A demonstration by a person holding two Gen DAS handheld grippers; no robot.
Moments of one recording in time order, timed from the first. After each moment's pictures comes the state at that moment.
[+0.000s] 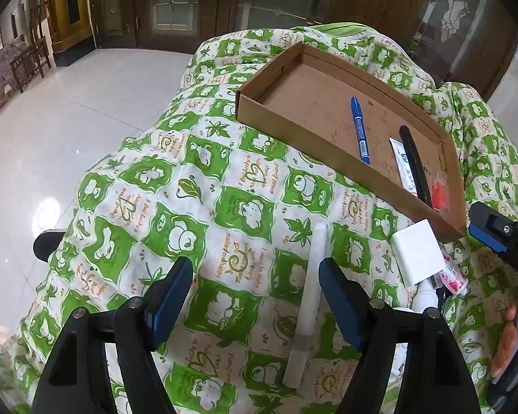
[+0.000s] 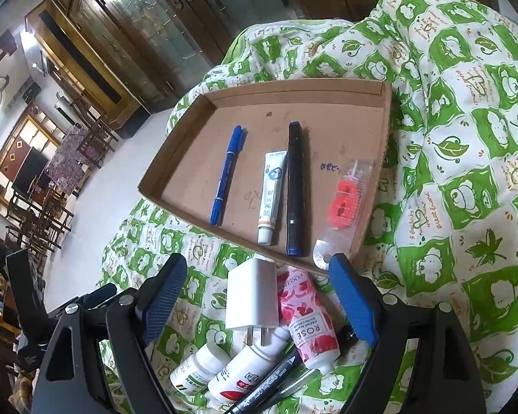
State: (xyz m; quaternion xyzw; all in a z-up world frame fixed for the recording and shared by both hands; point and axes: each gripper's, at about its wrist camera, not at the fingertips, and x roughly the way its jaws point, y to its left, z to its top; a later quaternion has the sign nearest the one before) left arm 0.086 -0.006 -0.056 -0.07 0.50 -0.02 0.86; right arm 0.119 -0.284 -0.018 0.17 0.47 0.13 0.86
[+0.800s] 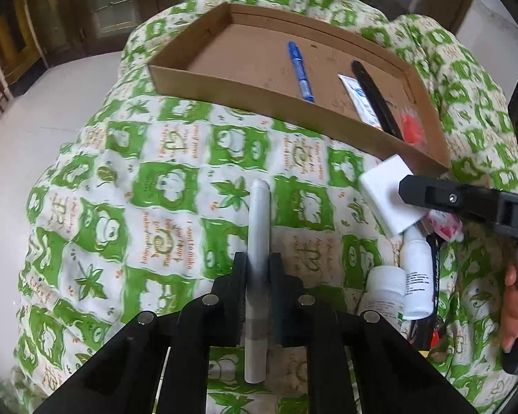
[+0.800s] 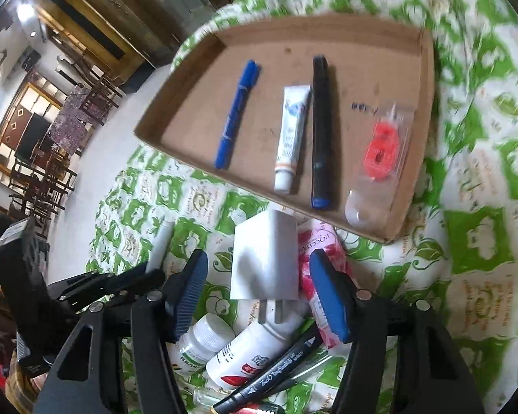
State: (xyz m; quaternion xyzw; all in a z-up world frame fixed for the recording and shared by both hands) left arm 0.089 -0.048 -0.074 0.00 0.54 -0.10 0.83; right arm 0.134 -0.256 -0.053 0.15 0.55 0.17 0.80
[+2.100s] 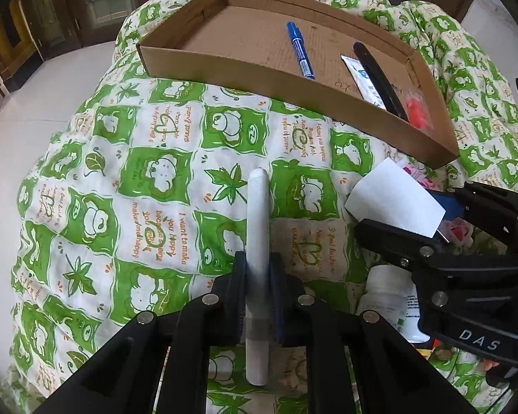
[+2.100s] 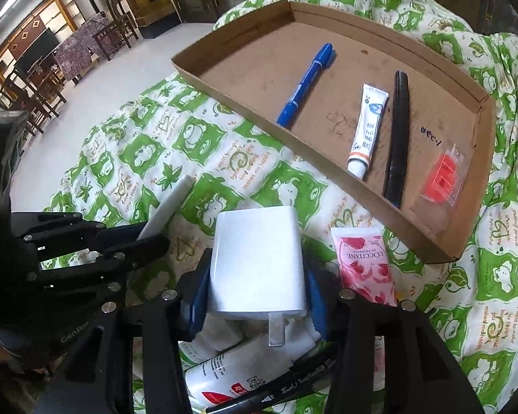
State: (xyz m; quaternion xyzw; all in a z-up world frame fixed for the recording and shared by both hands) left arm 0.095 -0.058 -0.089 0.01 0.57 -0.10 0.82; right arm 0.108 -0.186 -0.051 -0.03 0.55 0.20 0.81
